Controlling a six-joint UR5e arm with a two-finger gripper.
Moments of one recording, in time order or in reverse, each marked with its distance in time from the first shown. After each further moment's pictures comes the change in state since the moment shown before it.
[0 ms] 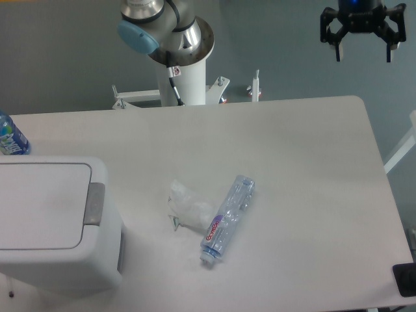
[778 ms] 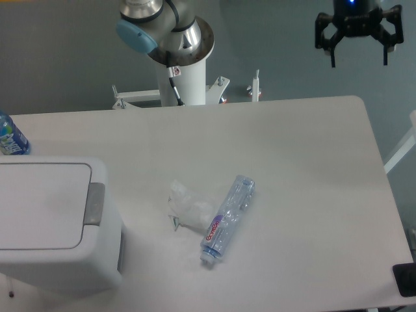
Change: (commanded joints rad) arm -0.115 -0.011 0.025 0.002 -0.009 -0.435
